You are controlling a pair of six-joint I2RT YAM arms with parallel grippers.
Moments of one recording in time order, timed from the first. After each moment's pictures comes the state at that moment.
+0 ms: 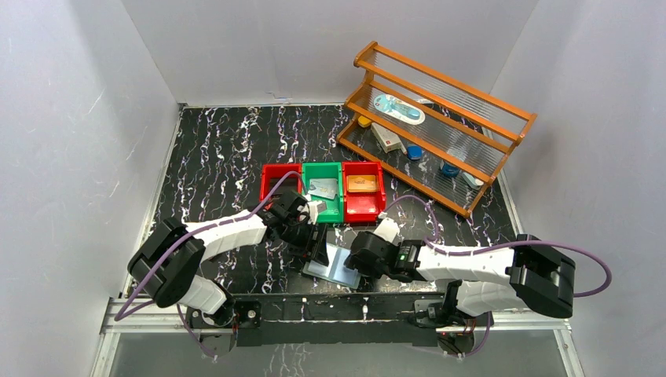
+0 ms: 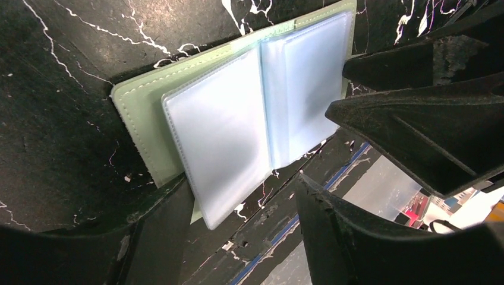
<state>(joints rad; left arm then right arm) -0.73 1.45 0.69 -0.34 0.52 -0.46 1.23 1.24 0.55 -0.32 0.33 1.38</state>
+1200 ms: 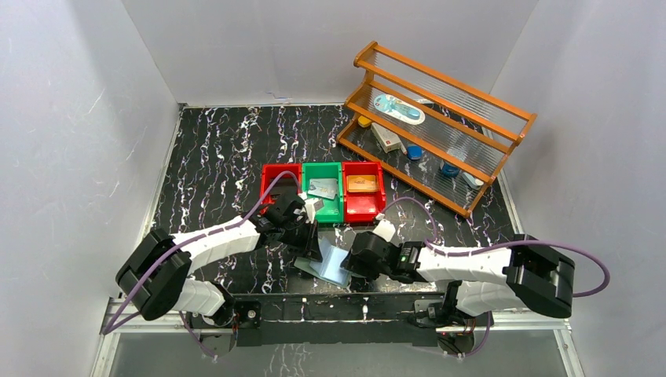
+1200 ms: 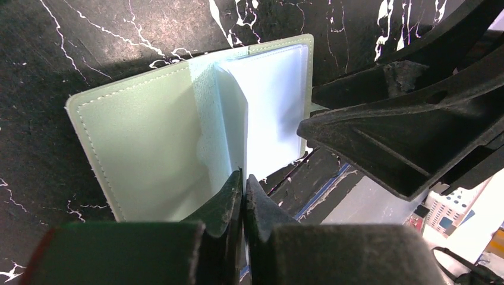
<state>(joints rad) -0.76 1.35 0.65 -0.29 0.45 -0.54 1.22 1.25 0.51 -0.20 0.26 1.37</state>
